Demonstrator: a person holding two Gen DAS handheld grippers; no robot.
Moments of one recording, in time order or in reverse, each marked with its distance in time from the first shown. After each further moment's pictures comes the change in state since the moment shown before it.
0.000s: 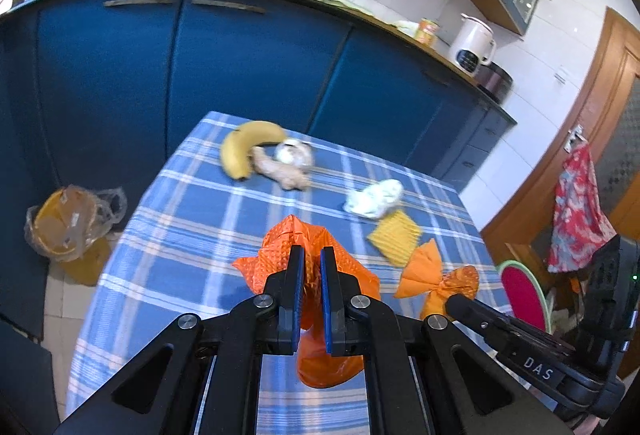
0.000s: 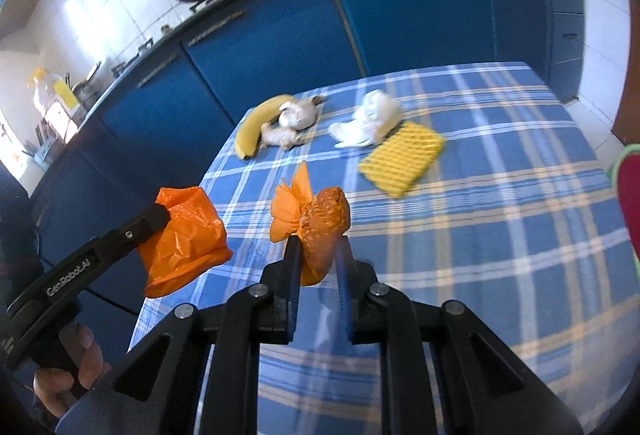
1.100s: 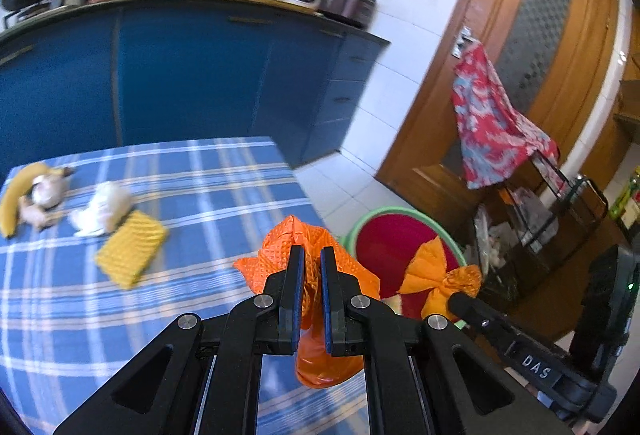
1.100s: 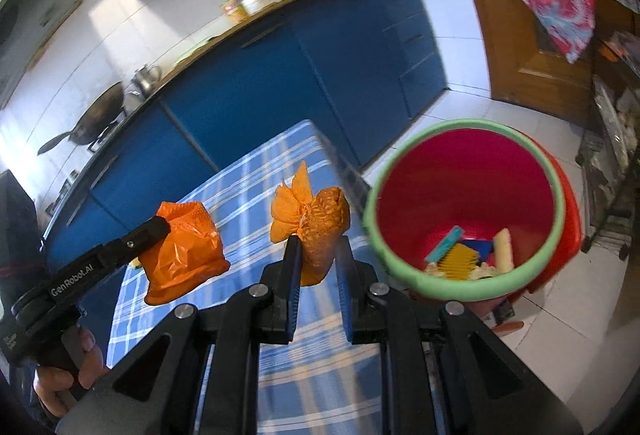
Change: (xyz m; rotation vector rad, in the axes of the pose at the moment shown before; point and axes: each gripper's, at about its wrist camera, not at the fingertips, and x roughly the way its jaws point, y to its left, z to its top) left arm 0.070 -0.249 -0.023 0.329 0.151 -0.316; right arm -0.161 -0.201 -0.030 0.355 -0.260 -0.251
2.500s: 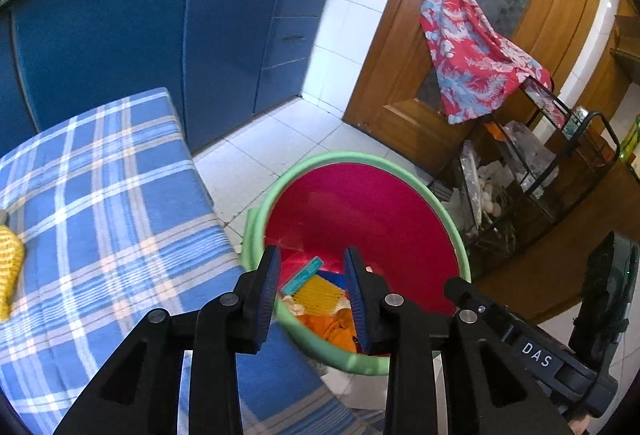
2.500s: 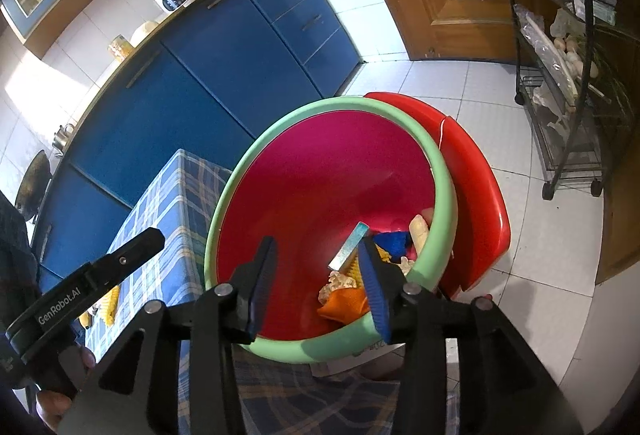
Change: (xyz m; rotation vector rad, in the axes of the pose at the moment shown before) left arm 0.123 -0.085 -0.013 0.122 0.194 -0.050; right arm 0.034 -0.153 0.010 0.248 0.021 -0.152
